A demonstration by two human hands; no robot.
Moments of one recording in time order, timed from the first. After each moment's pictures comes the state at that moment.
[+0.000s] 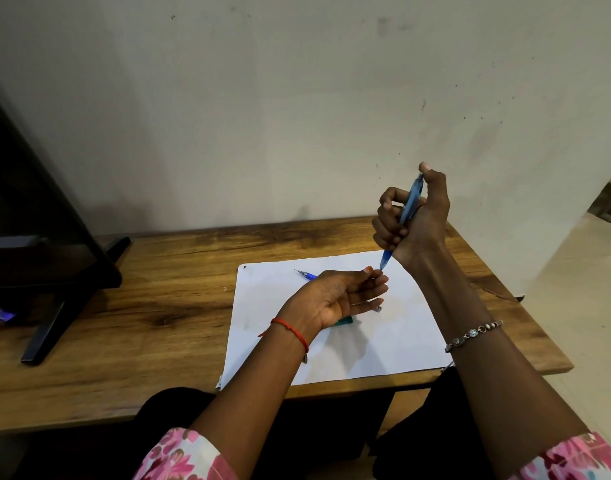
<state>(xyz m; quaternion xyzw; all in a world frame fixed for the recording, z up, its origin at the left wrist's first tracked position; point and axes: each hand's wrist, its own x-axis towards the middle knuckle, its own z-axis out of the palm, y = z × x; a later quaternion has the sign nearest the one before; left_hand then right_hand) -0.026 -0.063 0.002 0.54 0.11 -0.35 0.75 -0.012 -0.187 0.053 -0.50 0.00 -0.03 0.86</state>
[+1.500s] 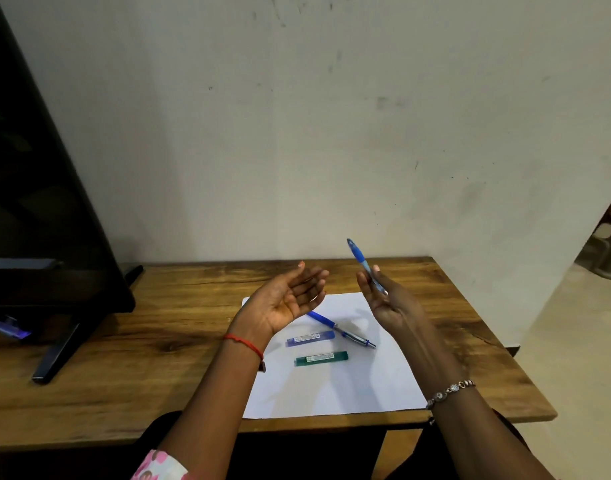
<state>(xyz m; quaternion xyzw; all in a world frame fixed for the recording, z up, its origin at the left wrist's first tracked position) -0.014 0.003 0.035 0.44 0.08 -0.23 0.86 -0.013 -0.171 0.018 -0.26 0.20 0.01 0.94</state>
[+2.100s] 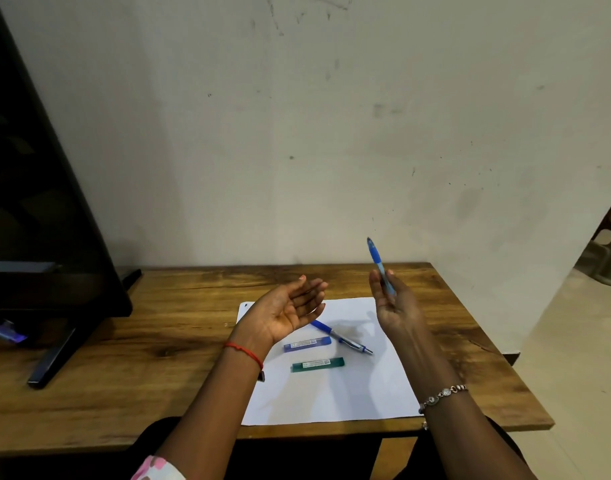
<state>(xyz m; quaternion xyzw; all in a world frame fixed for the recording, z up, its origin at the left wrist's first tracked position) -0.016 -0.002 0.028 0.45 0.11 -0.24 0.85 -0.013 -0.178 0.018 -0.19 0.21 -0.07 0.96</state>
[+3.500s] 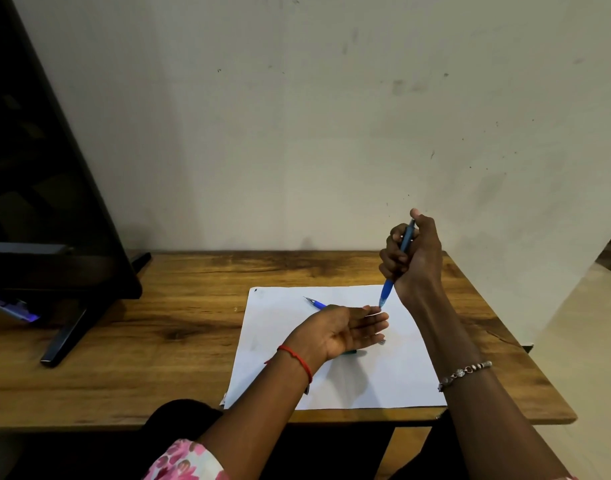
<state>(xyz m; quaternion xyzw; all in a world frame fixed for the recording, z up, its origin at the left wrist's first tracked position) -0.029 -0.058 -0.001 0.52 0.15 -0.35 0.76 -0.014 -0.171 0.056 -0.49 0.04 -0.10 0.86</state>
